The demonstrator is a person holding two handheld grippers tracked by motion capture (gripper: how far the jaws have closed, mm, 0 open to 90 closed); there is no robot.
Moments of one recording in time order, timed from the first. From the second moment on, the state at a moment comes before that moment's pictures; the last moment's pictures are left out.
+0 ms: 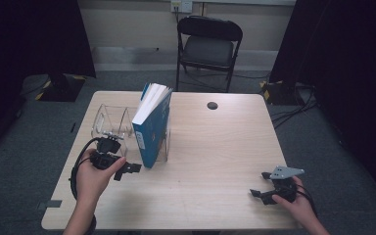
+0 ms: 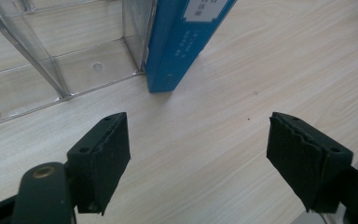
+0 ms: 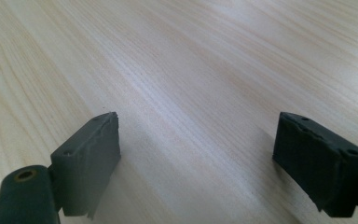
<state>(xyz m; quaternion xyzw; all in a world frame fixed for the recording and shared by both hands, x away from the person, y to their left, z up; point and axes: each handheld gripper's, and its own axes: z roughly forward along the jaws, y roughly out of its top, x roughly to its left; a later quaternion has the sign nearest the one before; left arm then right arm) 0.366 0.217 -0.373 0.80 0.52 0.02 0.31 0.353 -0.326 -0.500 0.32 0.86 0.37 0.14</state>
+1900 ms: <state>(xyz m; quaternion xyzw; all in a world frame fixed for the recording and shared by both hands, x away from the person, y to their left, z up) 0.355 0.226 -0.452 0.79 0.54 0.01 0.29 0.353 -0.326 -0.500 0.32 0.86 0.37 0.14</state>
